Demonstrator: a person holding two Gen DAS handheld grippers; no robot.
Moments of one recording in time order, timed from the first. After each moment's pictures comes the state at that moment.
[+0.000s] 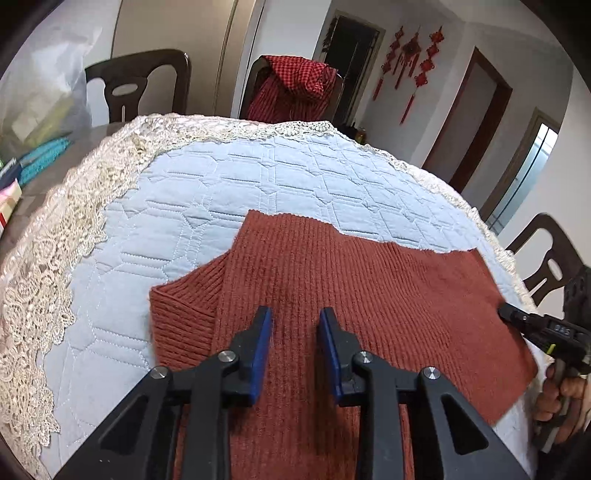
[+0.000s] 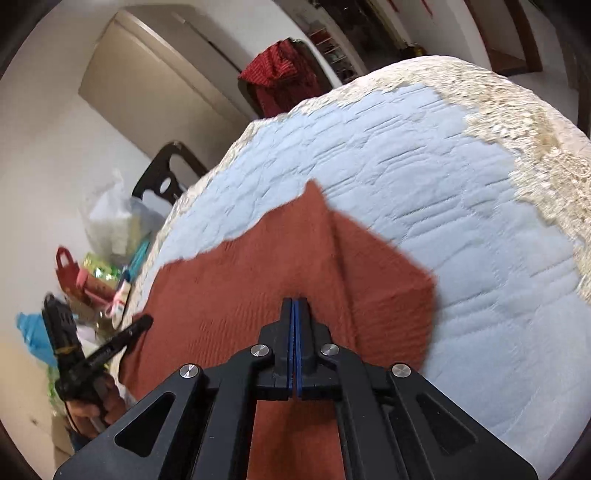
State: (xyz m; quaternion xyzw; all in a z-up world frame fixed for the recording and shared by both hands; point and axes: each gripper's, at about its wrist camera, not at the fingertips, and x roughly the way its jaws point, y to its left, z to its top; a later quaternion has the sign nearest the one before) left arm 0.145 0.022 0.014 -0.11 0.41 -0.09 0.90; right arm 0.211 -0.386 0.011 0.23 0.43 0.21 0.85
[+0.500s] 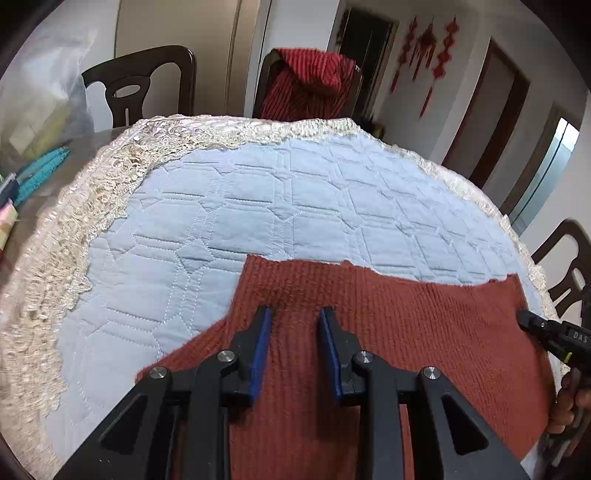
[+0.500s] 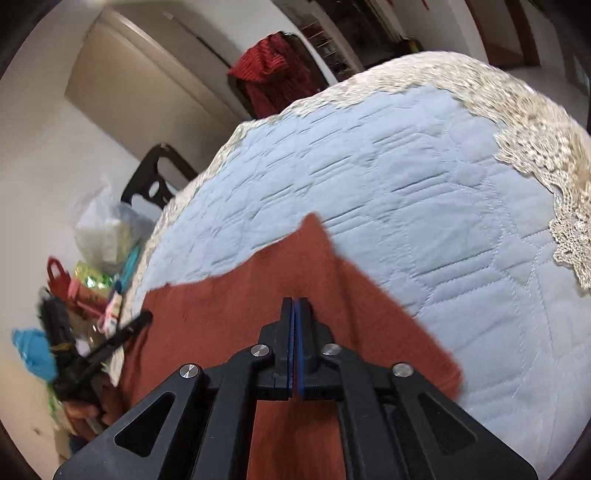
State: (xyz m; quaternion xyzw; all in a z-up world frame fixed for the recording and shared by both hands) left arm 0.198 0.020 0.007 -0.10 0.41 -0.06 0.90; right arm 0.252 -0.379 0.007 0.24 0.45 0.20 0.84
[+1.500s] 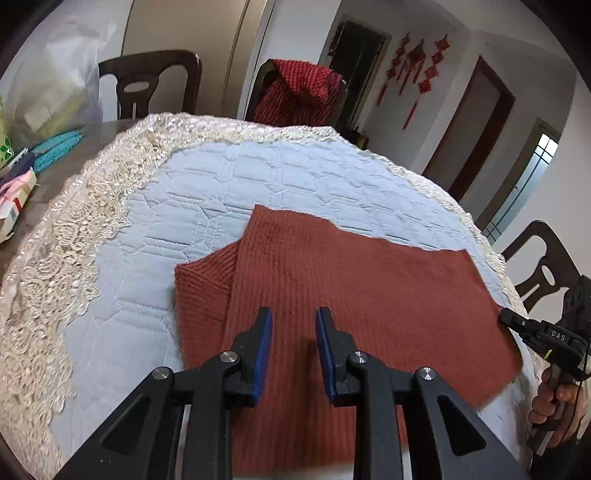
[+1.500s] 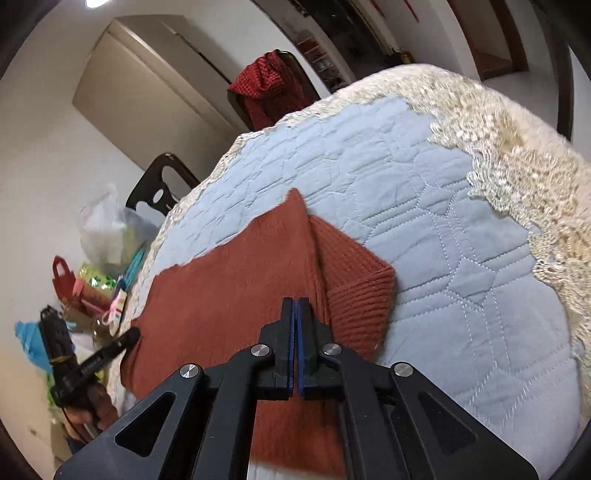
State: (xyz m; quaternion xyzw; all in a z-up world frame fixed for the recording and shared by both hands) left arm 0.118 0.025 0.029 -0.12 0.40 -0.08 0.91; right arm 0.192 -0.395 0.026 0.22 0.43 0.19 0.86
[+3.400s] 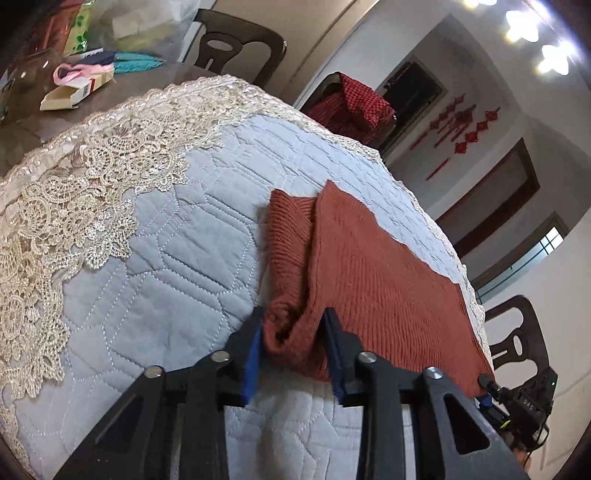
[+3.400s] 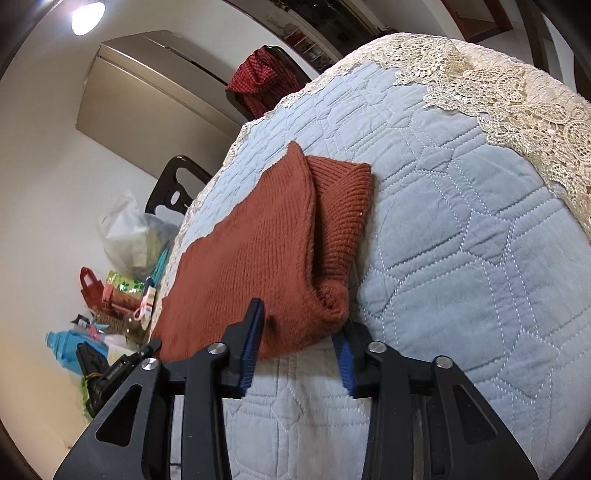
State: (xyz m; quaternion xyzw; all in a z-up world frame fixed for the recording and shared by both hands) left arm 0.061 0.080 -0.005 -0.29 0.39 -0.04 0.87; right arm 0.138 -0.407 0.006 0.30 0.44 0.20 0.82
